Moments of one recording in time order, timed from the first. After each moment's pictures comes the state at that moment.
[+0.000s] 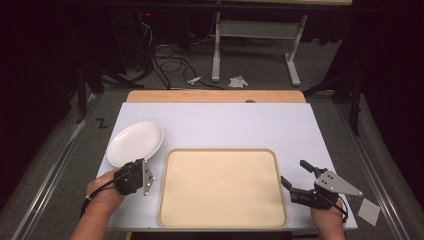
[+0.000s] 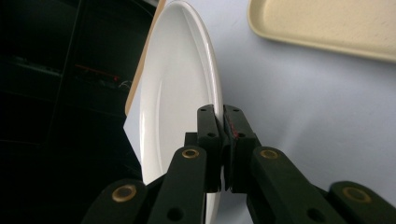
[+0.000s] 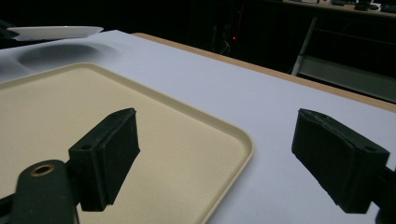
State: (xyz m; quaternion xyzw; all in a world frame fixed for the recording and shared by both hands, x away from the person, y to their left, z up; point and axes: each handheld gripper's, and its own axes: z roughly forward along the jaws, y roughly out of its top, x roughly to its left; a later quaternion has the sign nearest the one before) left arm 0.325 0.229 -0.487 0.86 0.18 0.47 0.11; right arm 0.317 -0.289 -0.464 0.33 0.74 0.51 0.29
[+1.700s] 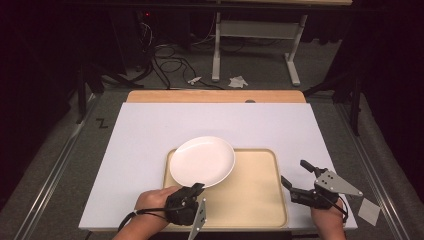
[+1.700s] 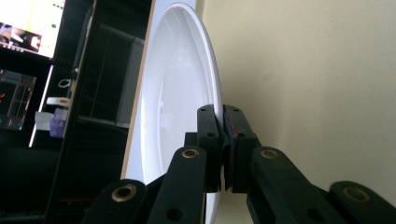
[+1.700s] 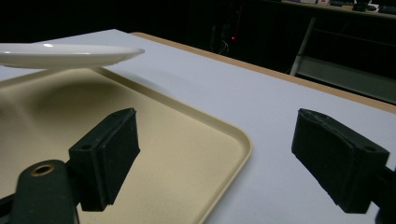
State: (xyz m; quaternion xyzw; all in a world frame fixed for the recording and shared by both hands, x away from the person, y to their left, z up) left arm 0.259 0.092 -0.461 0.86 -0.03 0.45 0.23; right arm 0.317 -0.290 -0.465 0.33 0.74 0.51 0.29
